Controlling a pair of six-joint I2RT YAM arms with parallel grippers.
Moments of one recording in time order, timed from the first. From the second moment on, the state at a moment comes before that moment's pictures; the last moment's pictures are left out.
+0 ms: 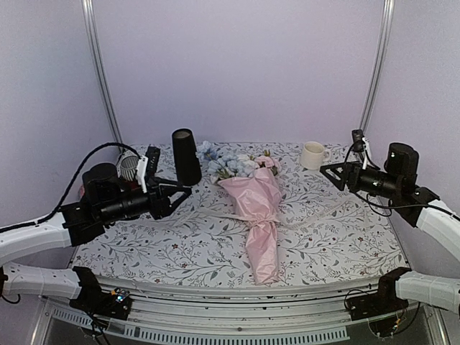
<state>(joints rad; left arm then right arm) -0.77 0.92 0.58 0.19 0.20 -0.33 0.26 0.89 0.68 -0.04 -0.56 0.33</state>
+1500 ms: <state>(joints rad) -0.94 1.55 0.68 0.38 0.17 -0.24 0.63 1.46 0.69 0.21 -0.54 0.02</state>
